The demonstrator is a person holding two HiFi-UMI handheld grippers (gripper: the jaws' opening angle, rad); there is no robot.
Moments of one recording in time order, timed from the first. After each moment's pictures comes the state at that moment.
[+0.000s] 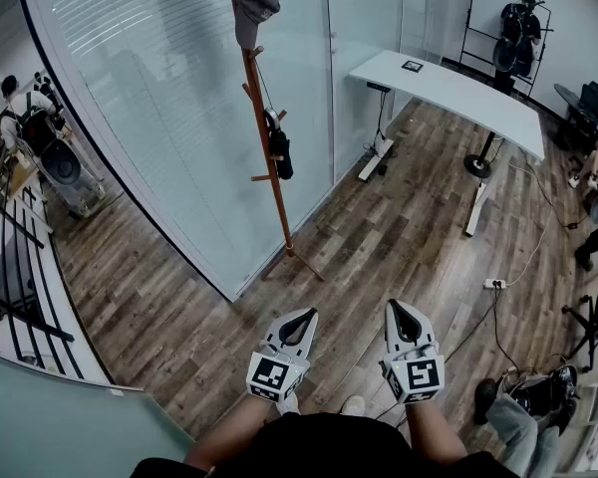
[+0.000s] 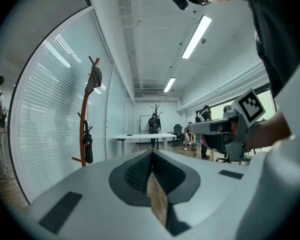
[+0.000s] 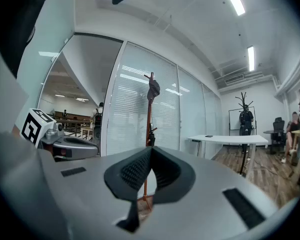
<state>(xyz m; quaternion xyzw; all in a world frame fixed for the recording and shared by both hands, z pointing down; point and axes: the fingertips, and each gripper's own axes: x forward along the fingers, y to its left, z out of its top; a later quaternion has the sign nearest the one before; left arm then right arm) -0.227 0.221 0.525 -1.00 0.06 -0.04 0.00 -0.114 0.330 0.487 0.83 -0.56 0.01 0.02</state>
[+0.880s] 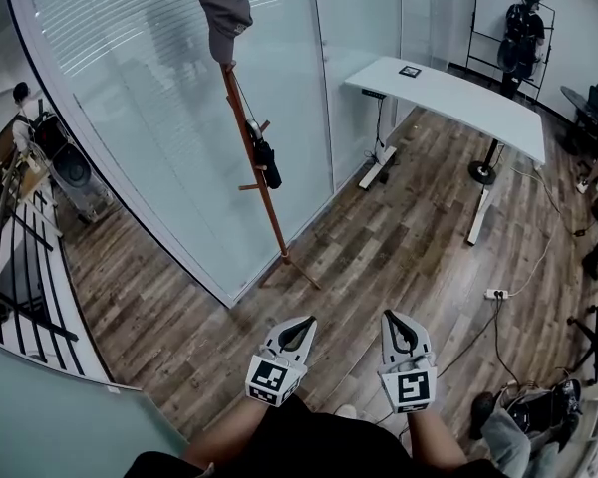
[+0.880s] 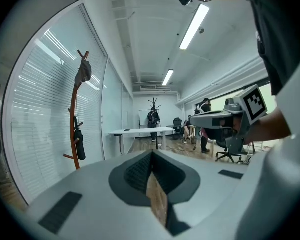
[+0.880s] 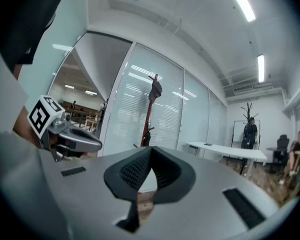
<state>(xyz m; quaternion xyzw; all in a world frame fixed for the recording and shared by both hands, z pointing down) -0.171 0.266 0.547 -0.99 0.06 -0.08 0.01 -0.070 0.373 0.494 0.81 -0.58 -0.04 0.08</state>
